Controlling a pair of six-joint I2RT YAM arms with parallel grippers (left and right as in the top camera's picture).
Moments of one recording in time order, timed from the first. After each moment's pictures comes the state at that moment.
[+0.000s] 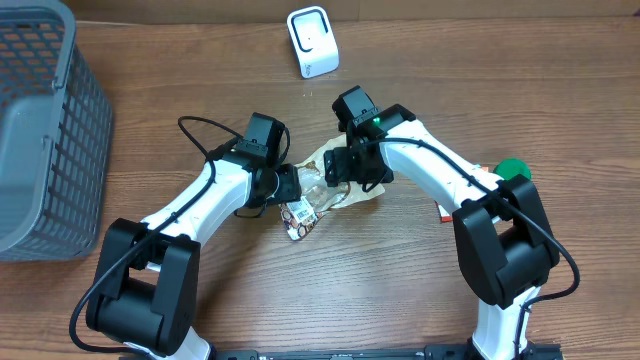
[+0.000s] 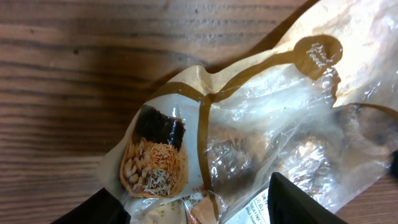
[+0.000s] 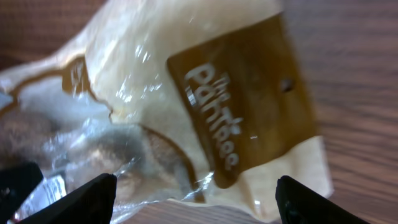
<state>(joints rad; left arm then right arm) -0.34 1.77 1.07 -0.60 0.14 -0.46 0.52 2.02 1.48 -0.87 -0.15 0.40</state>
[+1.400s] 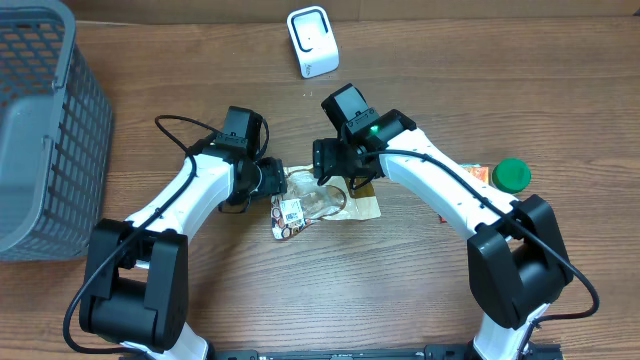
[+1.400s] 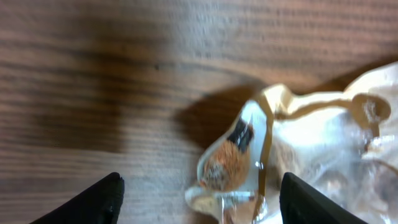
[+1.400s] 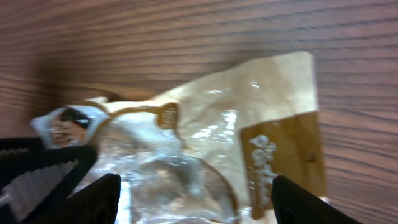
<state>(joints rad) -0.25 1.77 1.09 -0.65 0.15 -0.44 0.58 1.92 1.48 -0.80 -0.08 0.54</state>
